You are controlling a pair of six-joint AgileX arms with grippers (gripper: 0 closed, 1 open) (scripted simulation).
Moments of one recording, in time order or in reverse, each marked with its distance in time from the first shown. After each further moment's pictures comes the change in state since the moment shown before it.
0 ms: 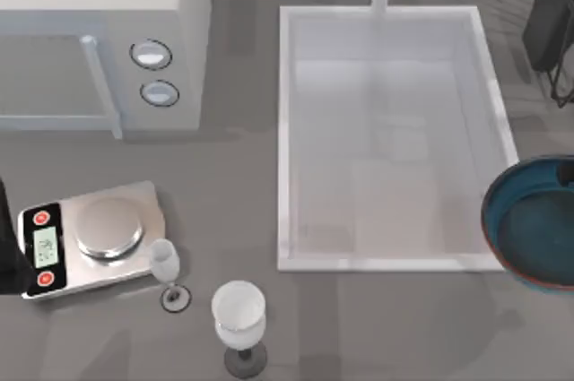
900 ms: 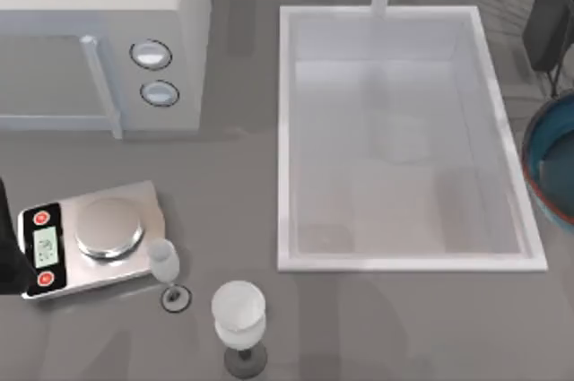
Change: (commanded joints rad) left arm 0.000 0.000 0.000 0.000 0.000 0.000; right arm -0.022 -0.091 0.315 -0.328 -0.019 -0.013
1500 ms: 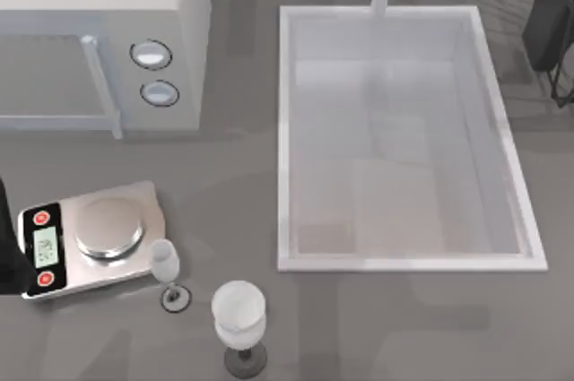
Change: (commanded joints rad) left arm 0.000 0.000 0.000 0.000 0.000 0.000; right arm -0.372 -0.187 -0.155 0.671 -0.299 -0.052
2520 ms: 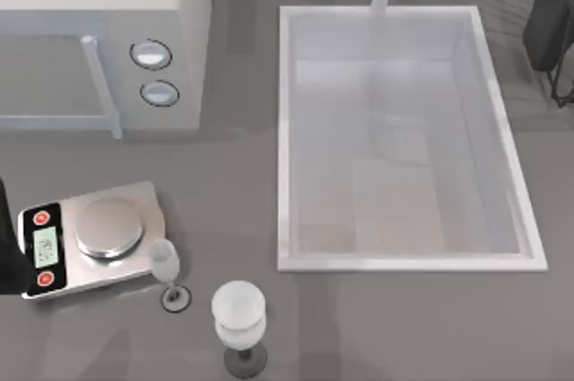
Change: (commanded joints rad) left arm 0.000 0.000 0.000 0.000 0.000 0.000; right arm -0.356 -0.232 -0.158 0.679 -0.299 -0.058
